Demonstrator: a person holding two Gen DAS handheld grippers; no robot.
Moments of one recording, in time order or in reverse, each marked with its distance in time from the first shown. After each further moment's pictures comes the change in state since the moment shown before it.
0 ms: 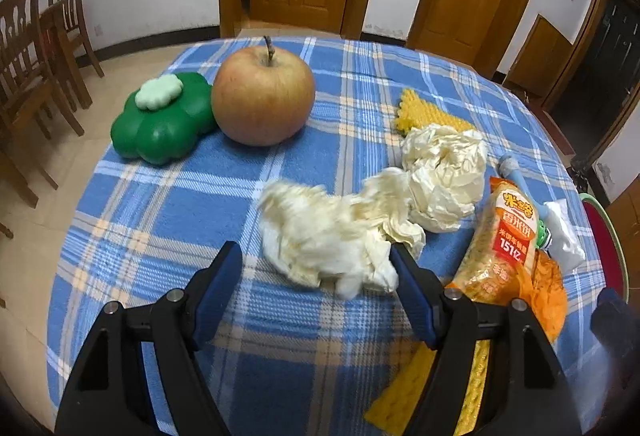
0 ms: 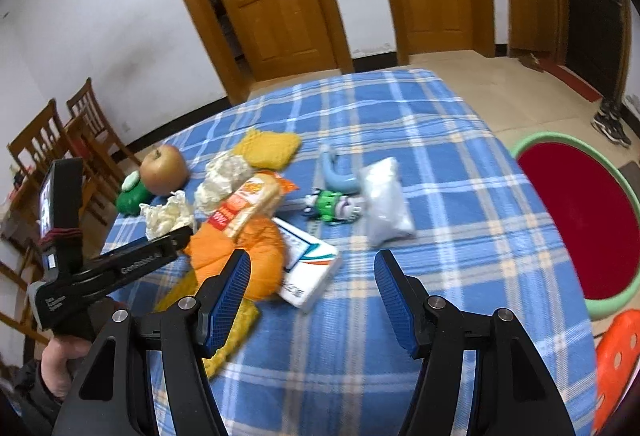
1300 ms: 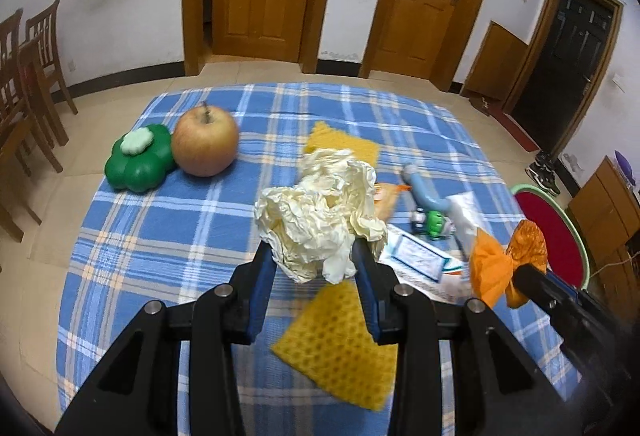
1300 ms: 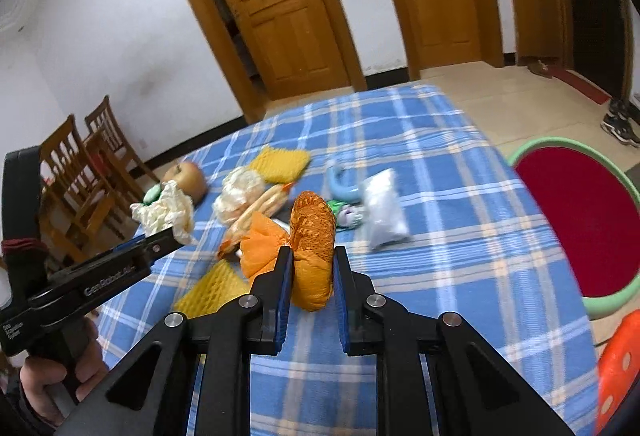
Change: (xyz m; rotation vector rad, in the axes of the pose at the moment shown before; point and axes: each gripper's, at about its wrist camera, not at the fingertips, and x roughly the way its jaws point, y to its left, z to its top) left arm -0.079 -0.045 -0.014 0.092 -0.100 -0.118; right arm -0.037 -0.027 -0.007 0.042 -0.095 0.042
